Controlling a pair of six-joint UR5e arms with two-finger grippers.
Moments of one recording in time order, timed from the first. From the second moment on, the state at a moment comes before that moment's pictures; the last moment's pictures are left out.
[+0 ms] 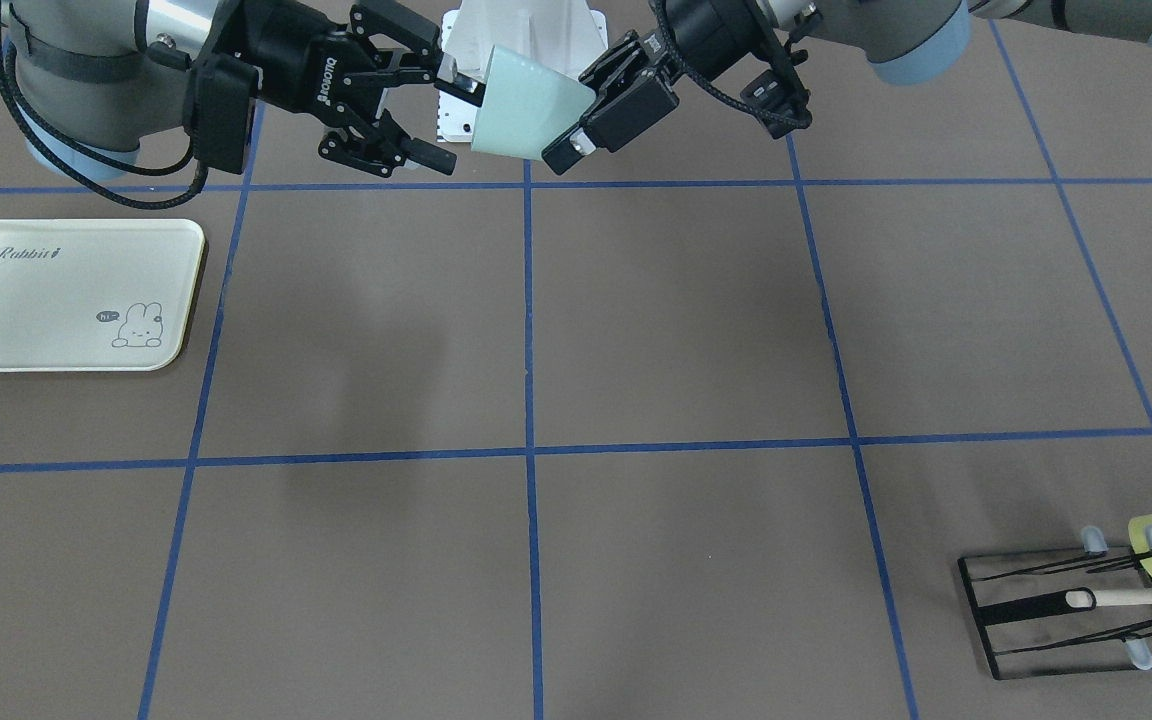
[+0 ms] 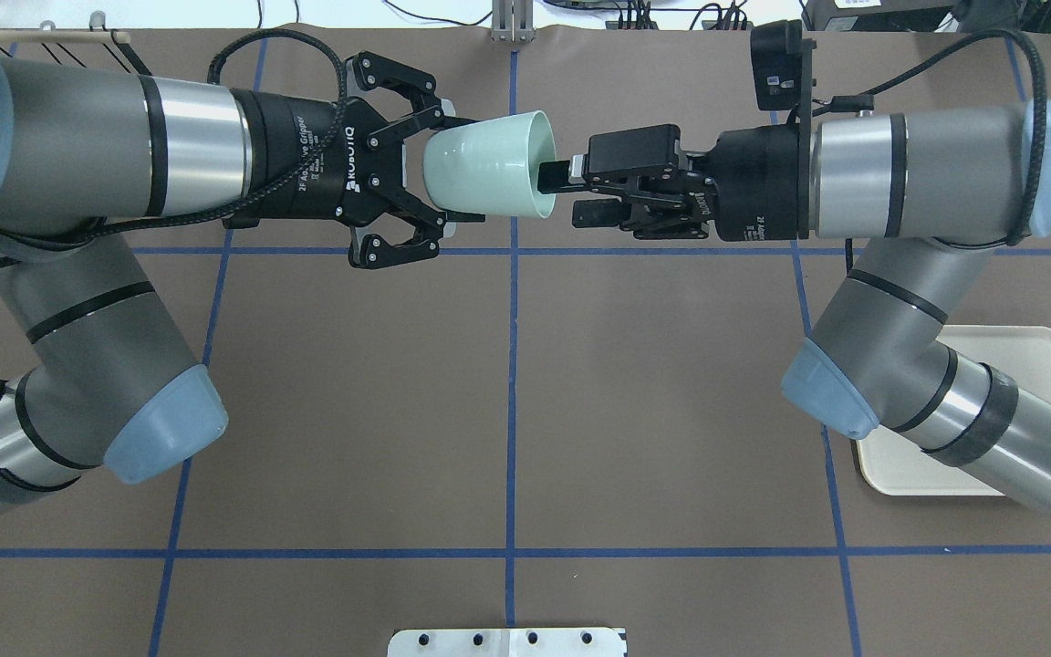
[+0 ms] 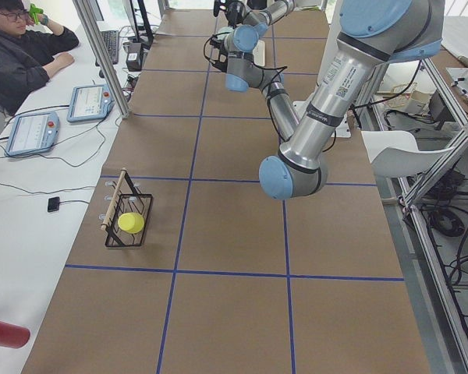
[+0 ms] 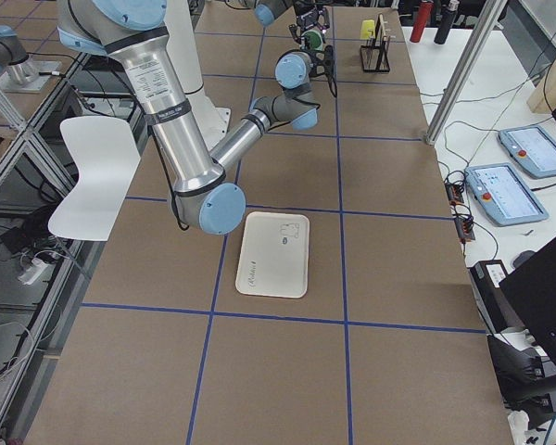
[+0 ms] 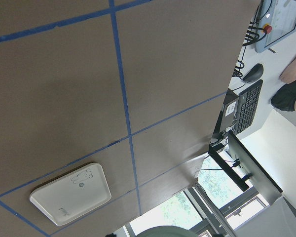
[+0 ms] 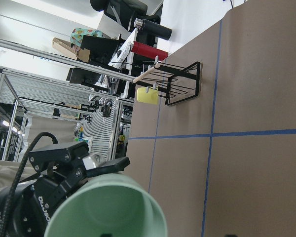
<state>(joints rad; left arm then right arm) -0.72 -2.15 -1.93 -2.38 -1.94 -2.84 0.75 -1.10 1.81 -0.29 2.08 1.72</state>
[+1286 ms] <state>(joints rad) -0.68 -2.16 -1.92 -2.38 -1.94 -2.86 0.75 -1.10 1.81 -0.29 2.08 1.71</state>
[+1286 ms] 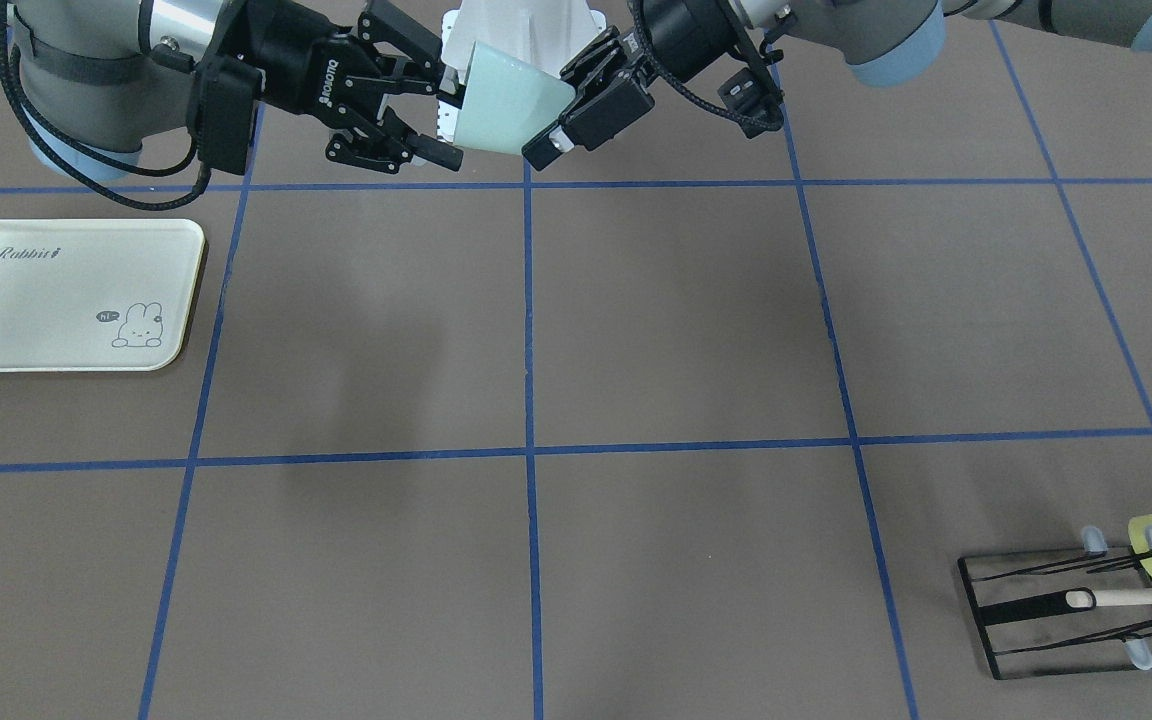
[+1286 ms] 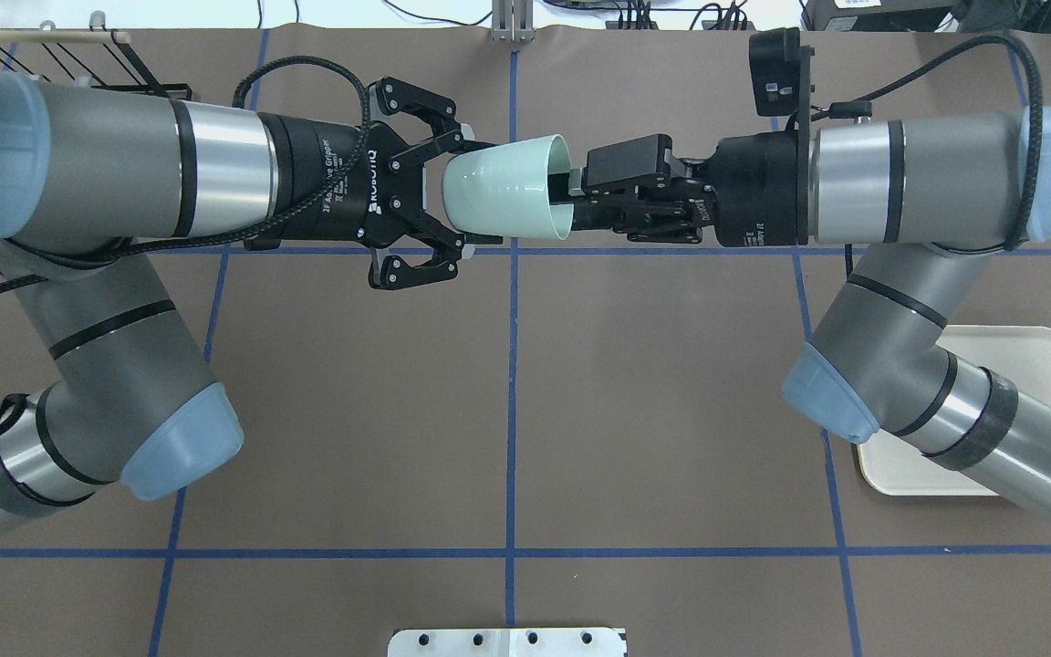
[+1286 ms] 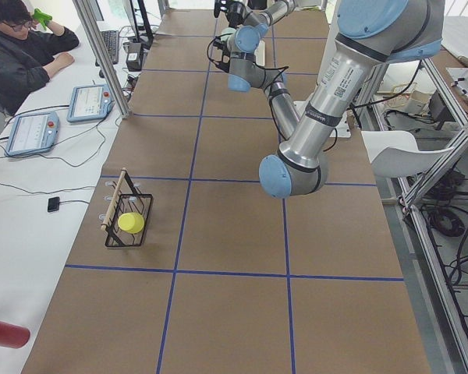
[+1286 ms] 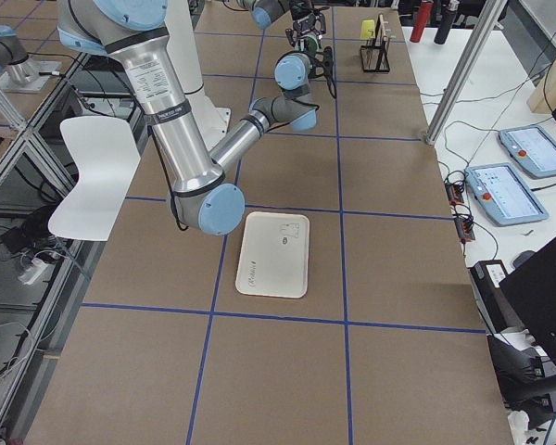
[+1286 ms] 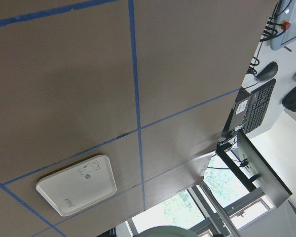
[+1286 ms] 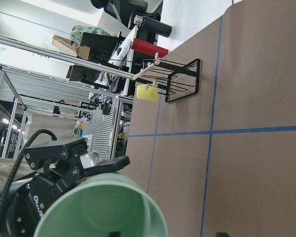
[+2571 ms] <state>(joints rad) -0.68 -2.16 -1.92 -2.38 -1.94 -2.86 0.74 -1.10 1.81 -0.29 2.07 1.70</state>
